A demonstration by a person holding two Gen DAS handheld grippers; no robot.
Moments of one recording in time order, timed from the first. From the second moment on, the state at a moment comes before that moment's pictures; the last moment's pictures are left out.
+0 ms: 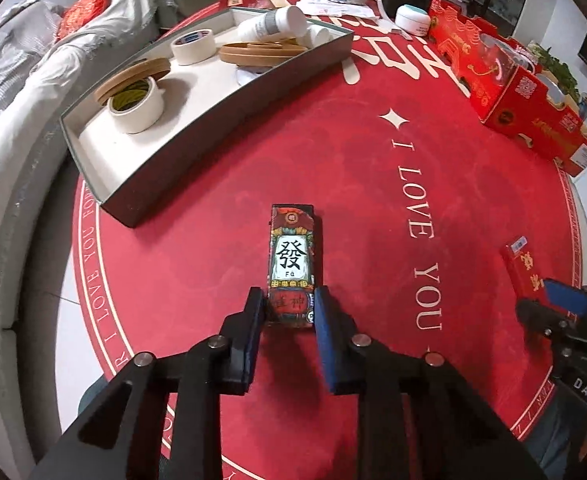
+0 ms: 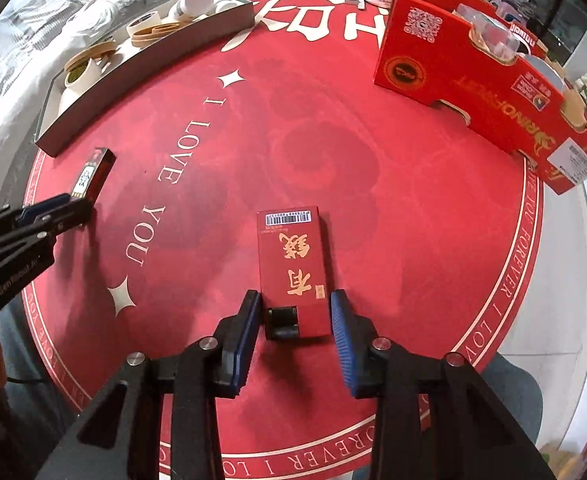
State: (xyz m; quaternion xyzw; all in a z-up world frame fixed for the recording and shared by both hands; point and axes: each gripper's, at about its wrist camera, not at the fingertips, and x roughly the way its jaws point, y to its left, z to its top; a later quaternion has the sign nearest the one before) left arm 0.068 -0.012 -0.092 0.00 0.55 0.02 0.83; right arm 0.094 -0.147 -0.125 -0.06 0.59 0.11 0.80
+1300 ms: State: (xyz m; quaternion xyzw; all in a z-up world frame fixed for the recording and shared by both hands) left arm 0.067 -0.015 -0.055 -0.03 0.54 0.00 0.84; right arm 0.100 -0.137 -0.113 -0.06 0.59 0.10 0.80
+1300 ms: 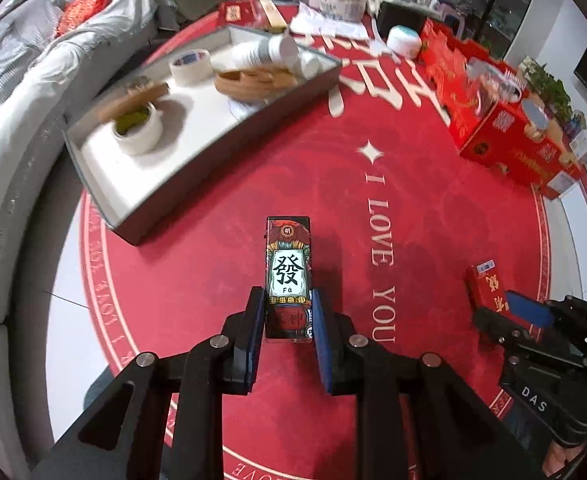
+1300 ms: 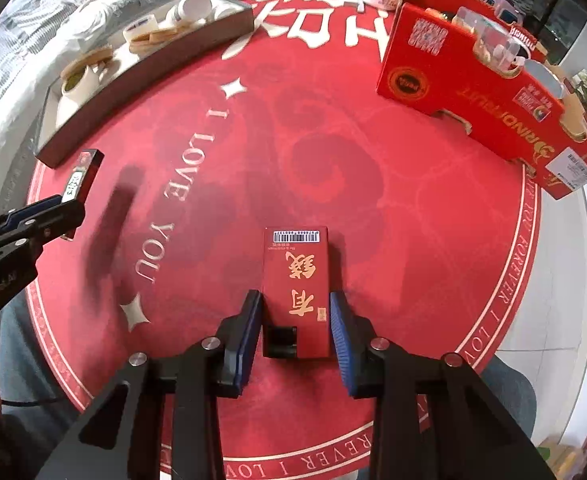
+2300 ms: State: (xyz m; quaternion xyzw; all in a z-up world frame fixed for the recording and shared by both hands) left arm 0.107 0.068 0.015 -0.06 0.46 0.09 0.88; right arm 0.173 -0.036 -0.004 -0.06 0.50 0.20 0.84
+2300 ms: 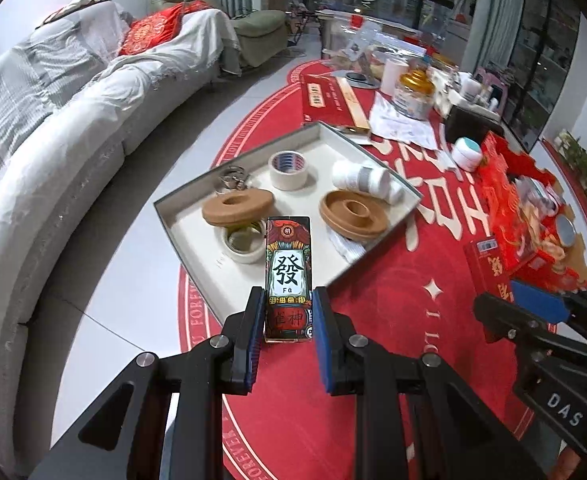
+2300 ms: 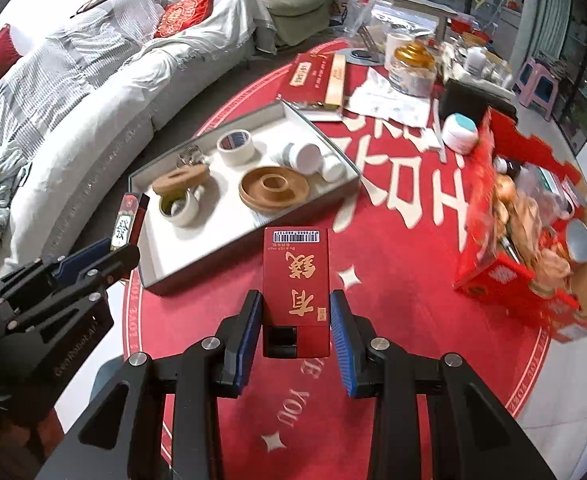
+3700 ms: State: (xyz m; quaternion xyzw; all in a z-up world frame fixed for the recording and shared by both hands) left arm 0.181 0.140 -0.021 -0.09 0.47 0.17 0.86; right arm 0.300 0.032 -0.039 -0.02 0.52 0.20 0.83
